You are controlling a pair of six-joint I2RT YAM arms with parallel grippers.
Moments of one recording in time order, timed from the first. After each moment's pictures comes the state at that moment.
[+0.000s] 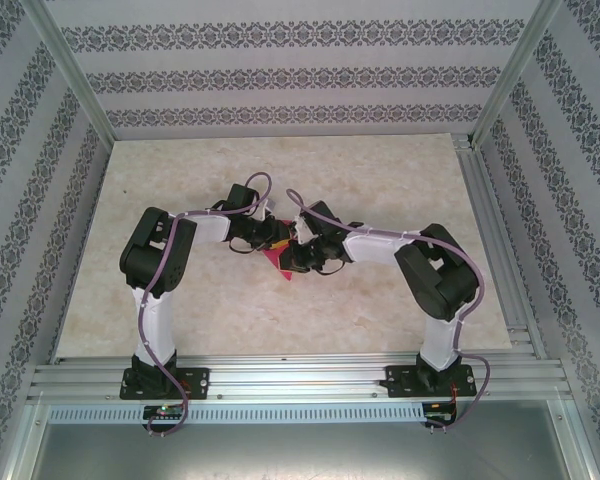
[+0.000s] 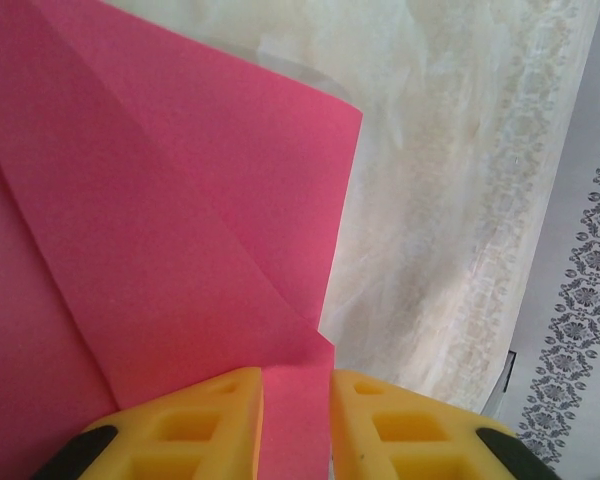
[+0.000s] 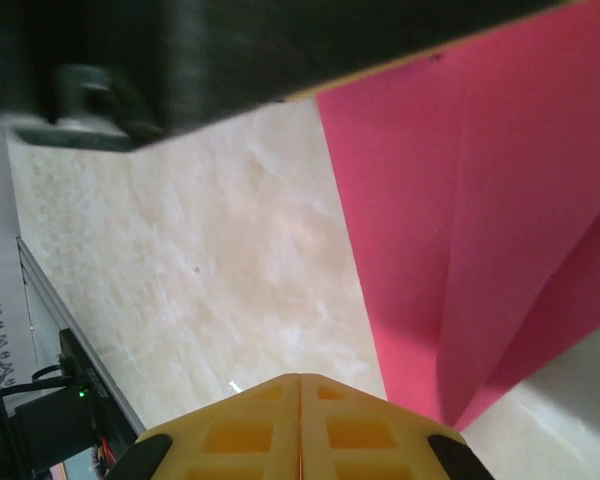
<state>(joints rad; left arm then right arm) -0.37 2.05 1.17 -0.08 0.75 -0.75 0.67 1.89 1.07 -0.17 -0.60 0.65</state>
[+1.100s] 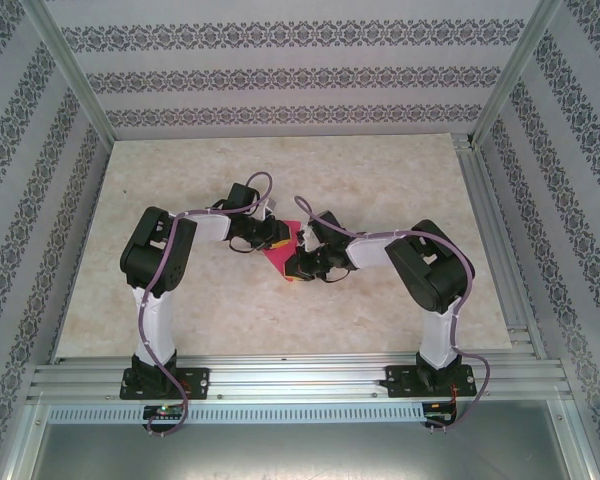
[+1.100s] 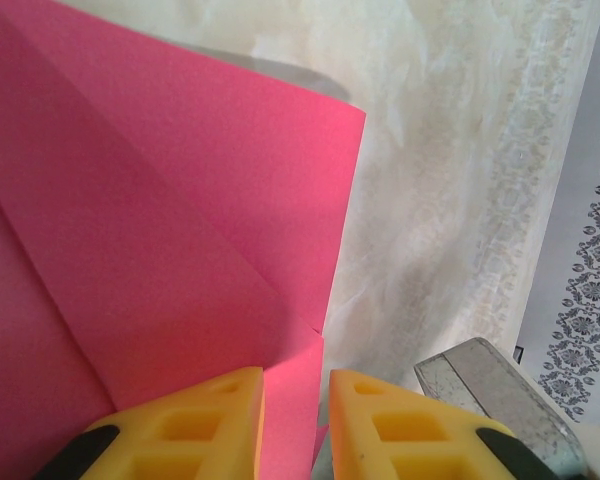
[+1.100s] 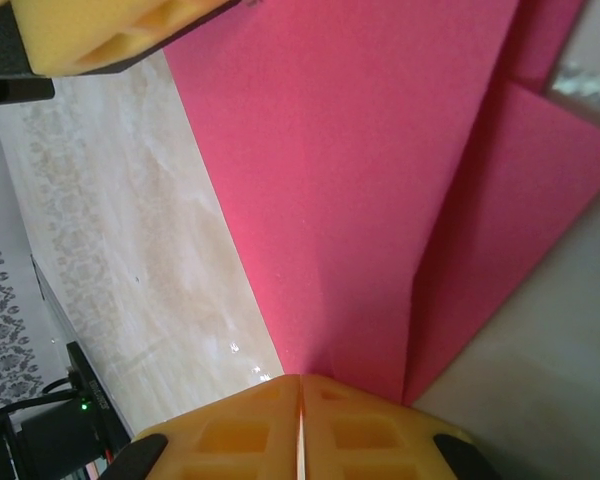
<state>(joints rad) -0.37 2.06 1.18 -0.10 0.75 -0.72 0.63 1.94 0.96 0.00 -0.66 0.73</state>
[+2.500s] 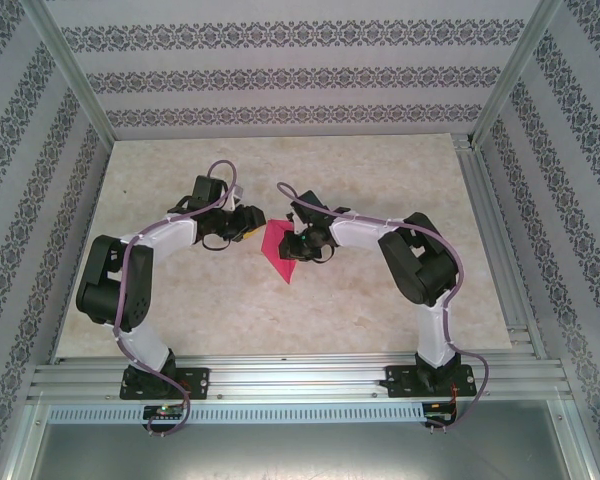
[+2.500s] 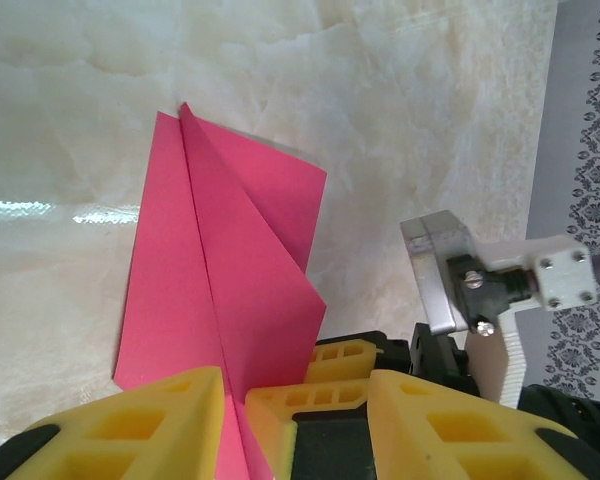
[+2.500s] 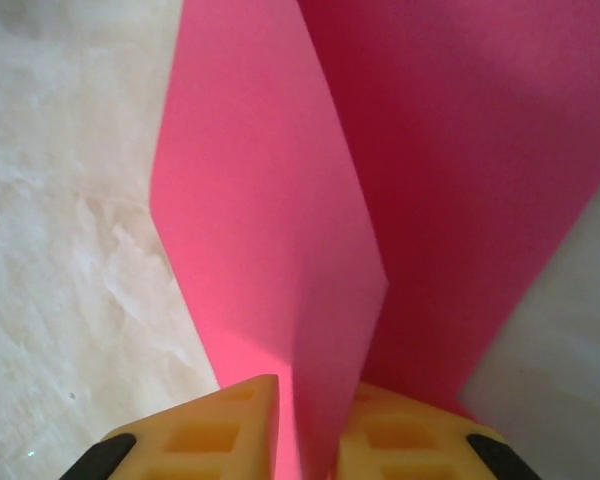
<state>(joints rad) -0.26 1.71 1.03 -0.19 0.62 -0.73 0.66 2.04 1.30 -0.37 -0.41 0.58</state>
